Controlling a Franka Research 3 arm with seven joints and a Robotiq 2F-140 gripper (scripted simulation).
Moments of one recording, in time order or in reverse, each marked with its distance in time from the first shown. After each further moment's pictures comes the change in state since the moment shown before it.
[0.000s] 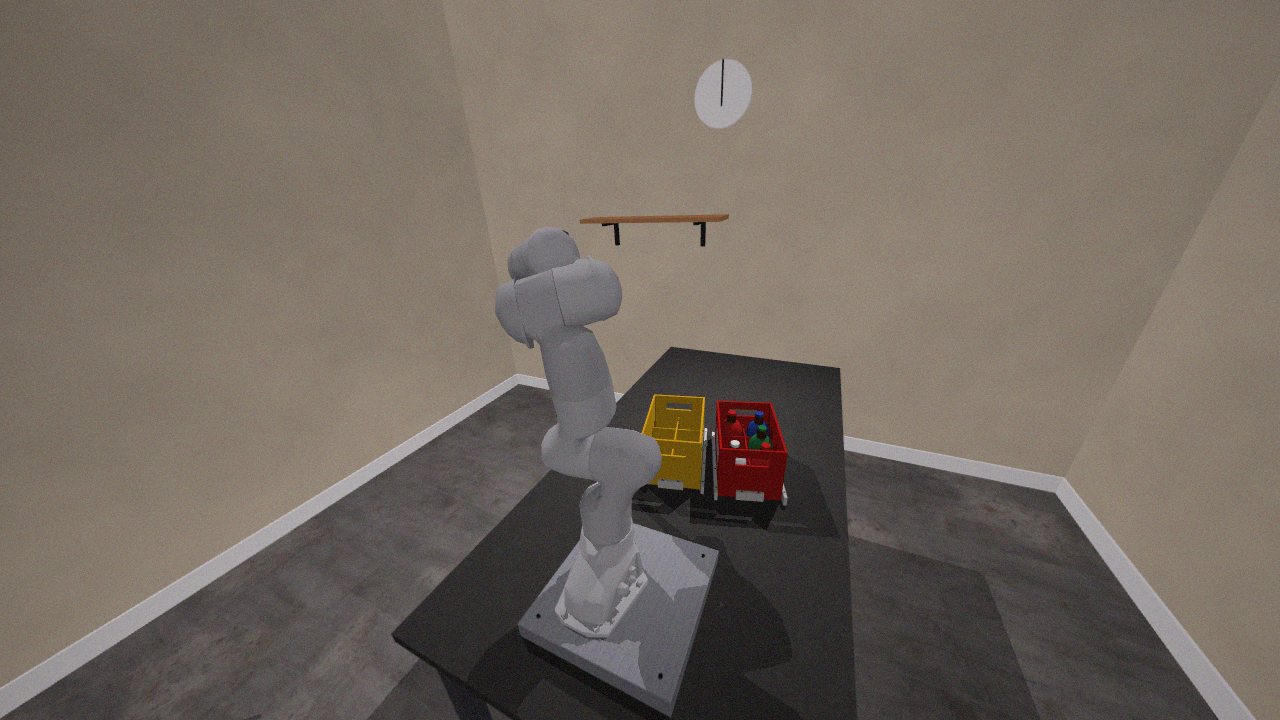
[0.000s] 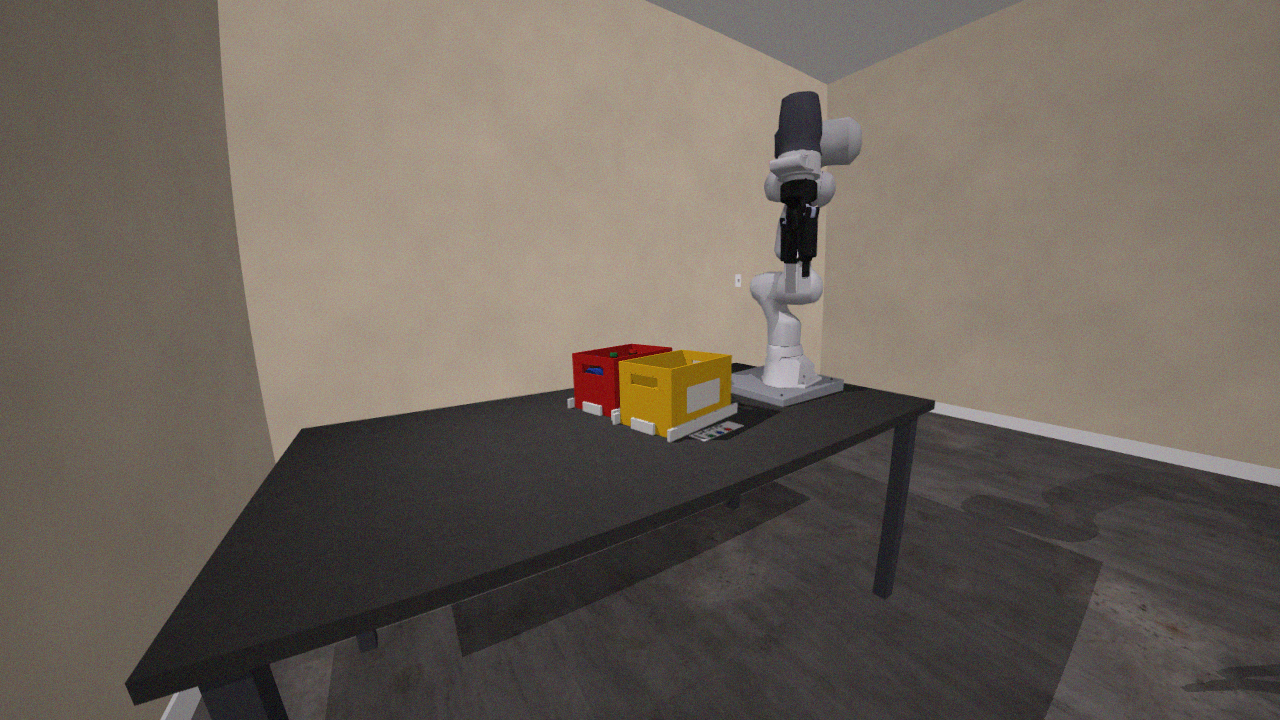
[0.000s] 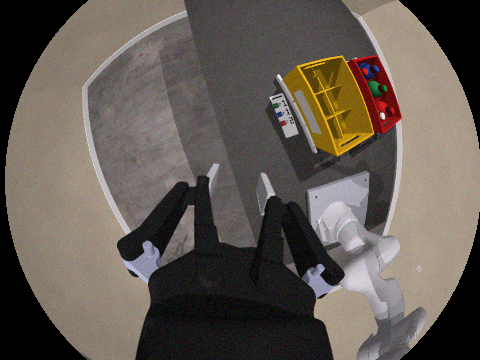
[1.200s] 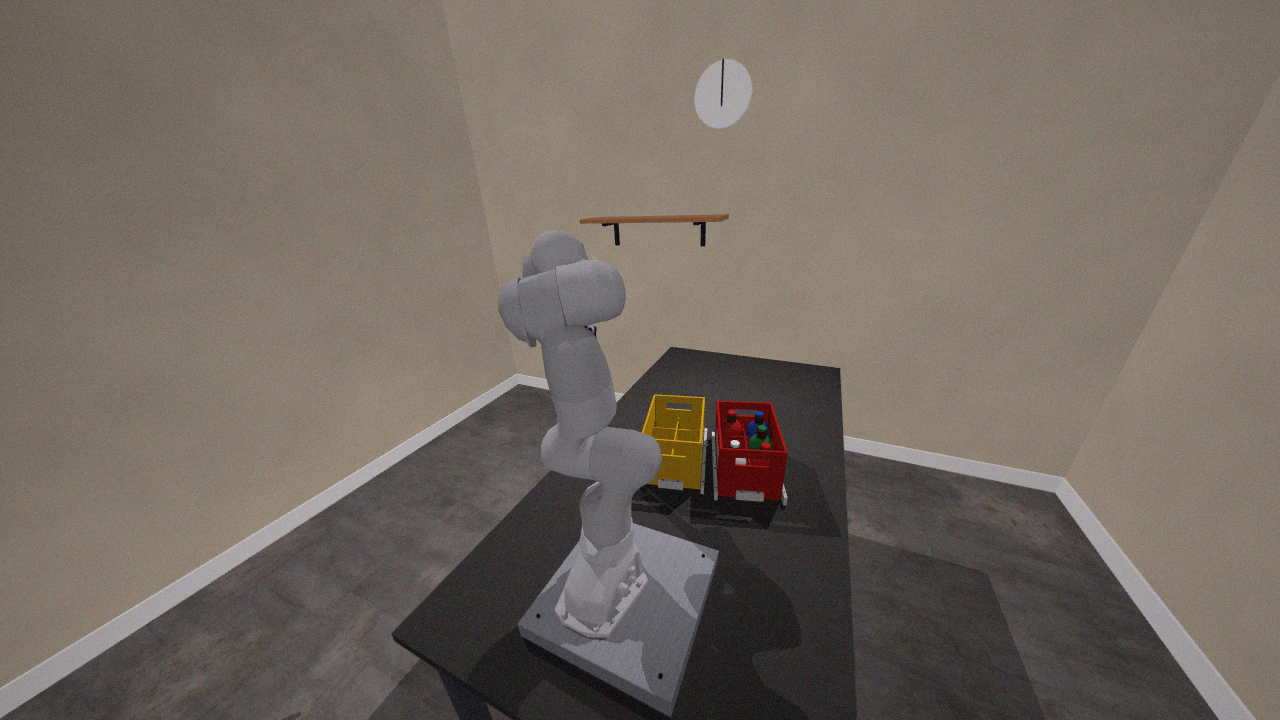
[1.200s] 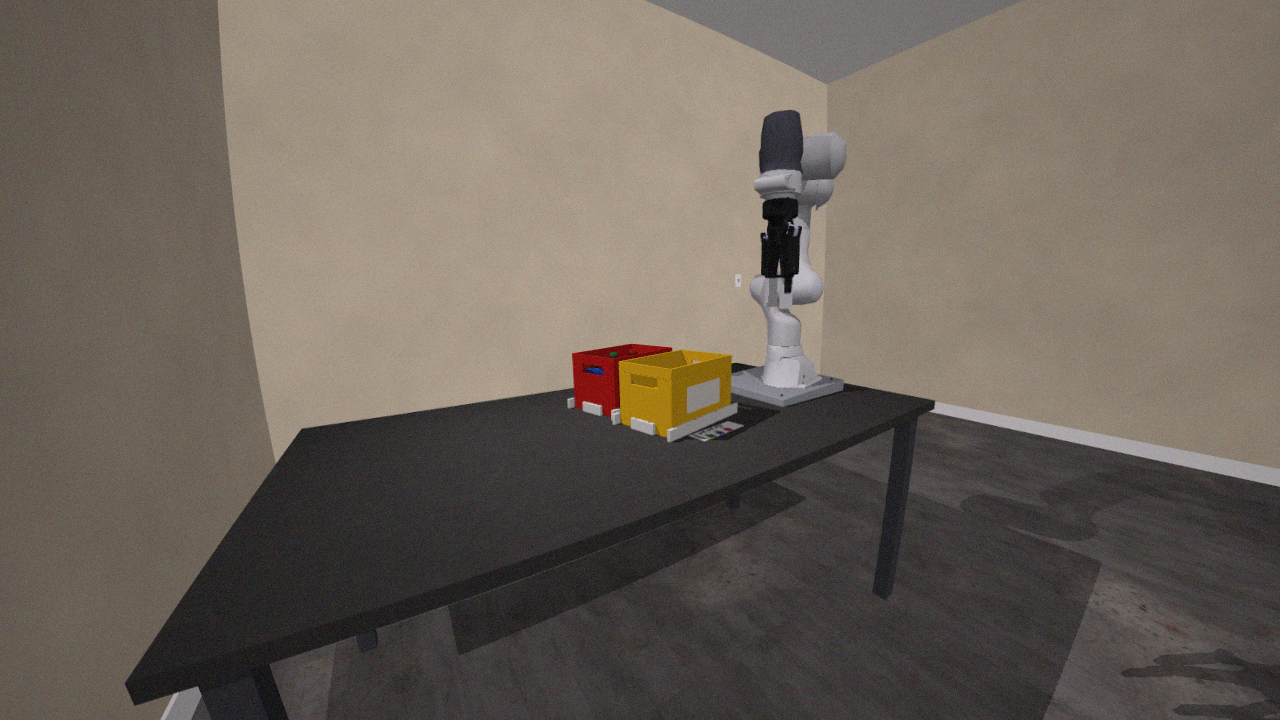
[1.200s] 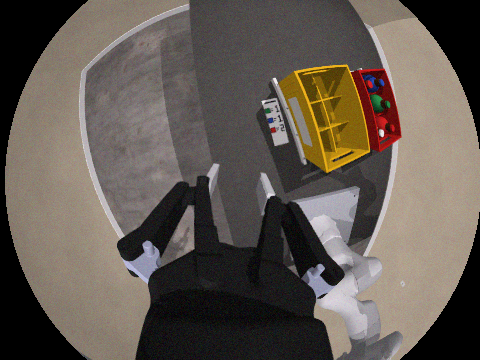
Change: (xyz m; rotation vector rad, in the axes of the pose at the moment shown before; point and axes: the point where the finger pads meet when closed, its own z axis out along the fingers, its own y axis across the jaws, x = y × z) arm 0.028 0.032 0.031 -0.032 -0.014 -0.107
